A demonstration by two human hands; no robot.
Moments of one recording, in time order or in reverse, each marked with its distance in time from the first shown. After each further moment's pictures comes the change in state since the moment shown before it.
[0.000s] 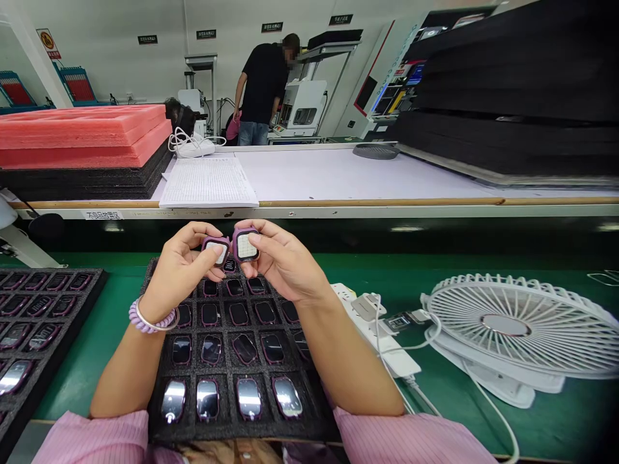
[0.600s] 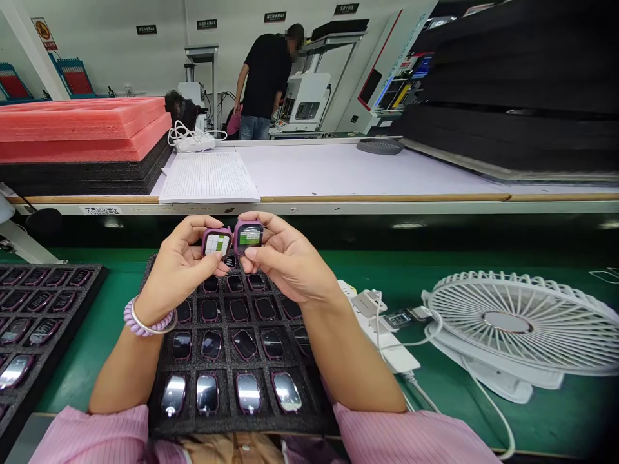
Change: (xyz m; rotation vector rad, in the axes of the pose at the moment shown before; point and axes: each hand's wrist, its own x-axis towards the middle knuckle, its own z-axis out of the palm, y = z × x) left_hand -0.006 0.002 0.000 -0.040 -0.026 0.042; right_hand -0.009 -0.007 0.004 -0.055 -0.026 -0.034
